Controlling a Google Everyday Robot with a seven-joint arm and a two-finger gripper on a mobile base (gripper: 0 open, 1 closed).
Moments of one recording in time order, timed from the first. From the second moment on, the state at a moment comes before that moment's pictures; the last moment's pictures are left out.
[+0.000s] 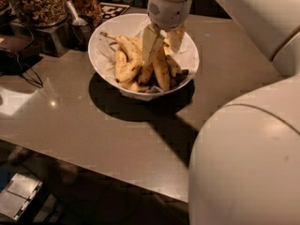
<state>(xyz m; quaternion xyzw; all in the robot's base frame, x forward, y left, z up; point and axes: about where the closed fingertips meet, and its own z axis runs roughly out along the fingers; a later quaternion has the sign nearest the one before) 0.623 -0.044 0.931 -0.31 0.95 0.03 0.07</state>
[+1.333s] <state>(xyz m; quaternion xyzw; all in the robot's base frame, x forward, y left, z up) 0.608 -0.045 0.957 -0.38 0.92 0.05 0.11</state>
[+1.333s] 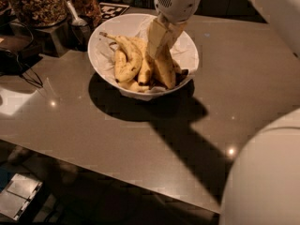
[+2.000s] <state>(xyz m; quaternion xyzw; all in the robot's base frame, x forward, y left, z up) 0.568 -0.054 1.009 -0.45 0.88 0.10 0.15</state>
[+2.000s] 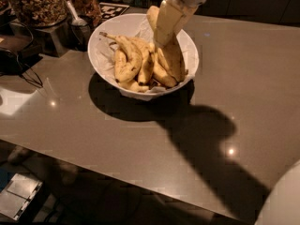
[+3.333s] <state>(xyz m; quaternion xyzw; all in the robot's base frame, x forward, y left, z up) 0.541 -0.105 1.019 -0.47 0.85 0.18 0.16</state>
